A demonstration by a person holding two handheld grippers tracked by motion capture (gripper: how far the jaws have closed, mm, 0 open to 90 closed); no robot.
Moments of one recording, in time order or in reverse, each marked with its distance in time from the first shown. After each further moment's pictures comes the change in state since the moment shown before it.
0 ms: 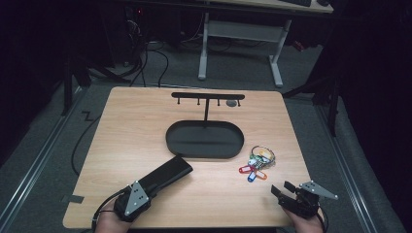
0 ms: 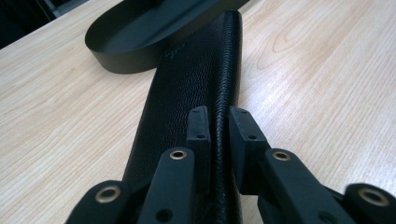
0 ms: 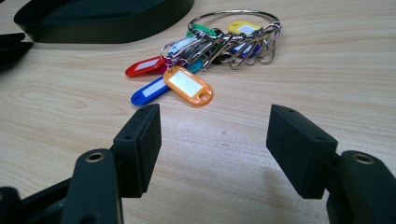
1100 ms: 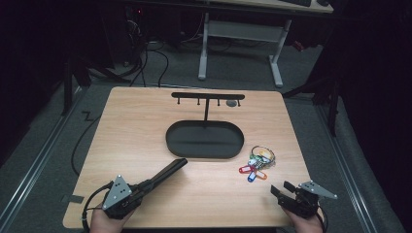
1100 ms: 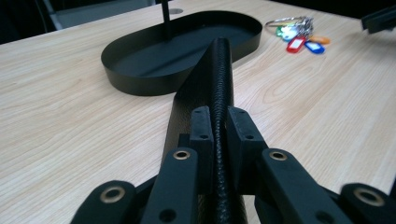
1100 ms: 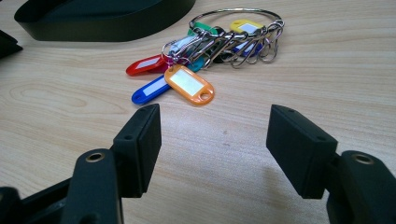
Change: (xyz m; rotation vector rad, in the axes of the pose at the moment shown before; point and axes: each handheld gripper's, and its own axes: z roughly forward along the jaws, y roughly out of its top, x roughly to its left) left arm 0.021 0.004 -0.024 -0.148 -0.061 -0.206; right arm 0.000 0.000 0.001 0.006 0.005 0.000
